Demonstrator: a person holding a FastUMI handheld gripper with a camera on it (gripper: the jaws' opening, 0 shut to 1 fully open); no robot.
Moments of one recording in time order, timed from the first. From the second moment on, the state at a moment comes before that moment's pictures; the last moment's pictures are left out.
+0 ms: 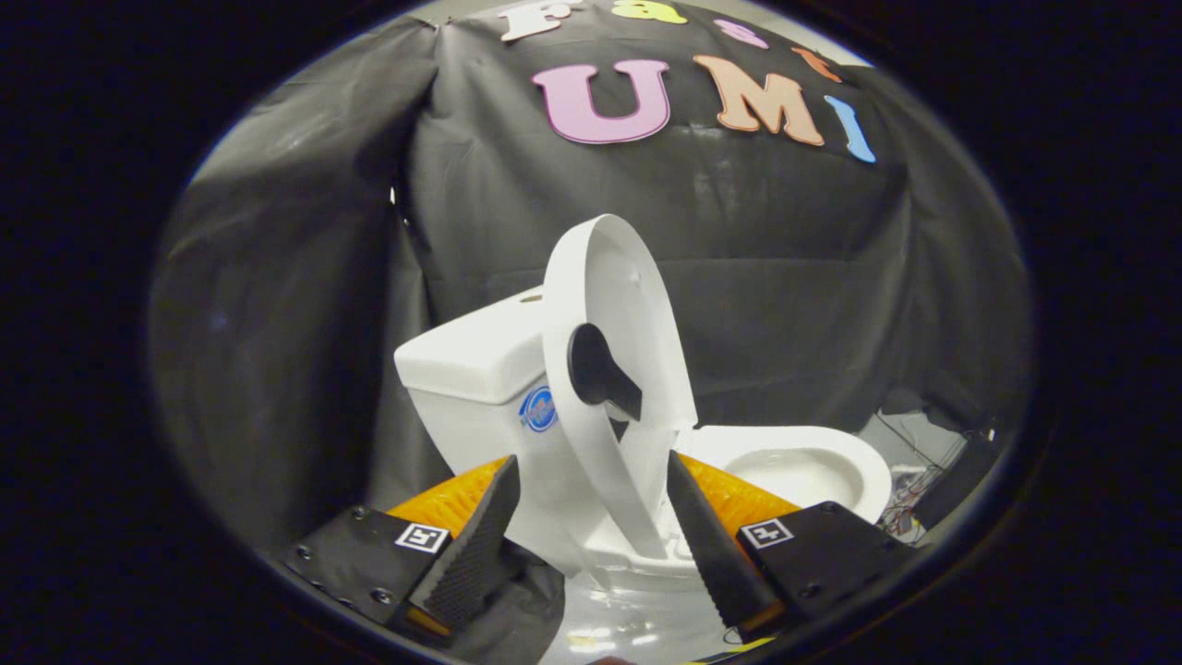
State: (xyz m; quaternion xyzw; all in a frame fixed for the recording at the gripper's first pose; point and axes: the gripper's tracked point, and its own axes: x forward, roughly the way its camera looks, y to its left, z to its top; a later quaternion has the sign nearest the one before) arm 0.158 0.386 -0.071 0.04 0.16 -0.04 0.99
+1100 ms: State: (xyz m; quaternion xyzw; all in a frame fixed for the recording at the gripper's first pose) arm 0.109 0.127 0.022 0.01 0.09 -0.08 0.99
